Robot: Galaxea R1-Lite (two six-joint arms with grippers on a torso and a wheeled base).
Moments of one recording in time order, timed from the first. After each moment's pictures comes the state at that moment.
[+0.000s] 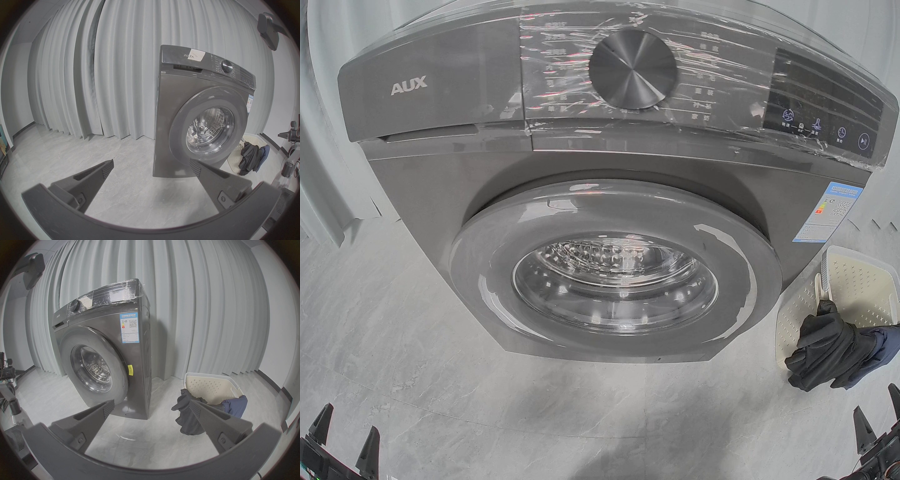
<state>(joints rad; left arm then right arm) 0.00 0.02 -0.02 0.00 0.00 -0.03 0.00 0.02 -0.02 0.00 0.02 0.00</state>
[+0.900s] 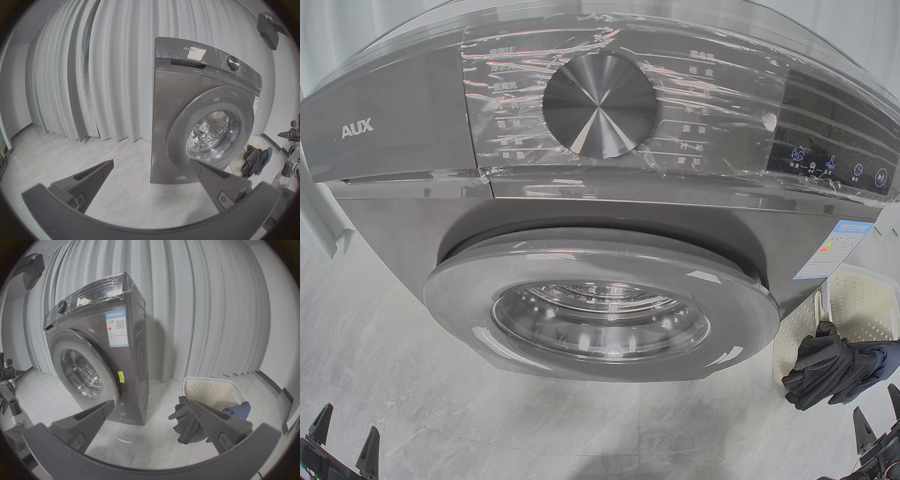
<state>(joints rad) 0.00 0.02 -0.02 0.00 0.00 -0.03 0.00 0.02 -0.02 0.00 0.02 0.01</state>
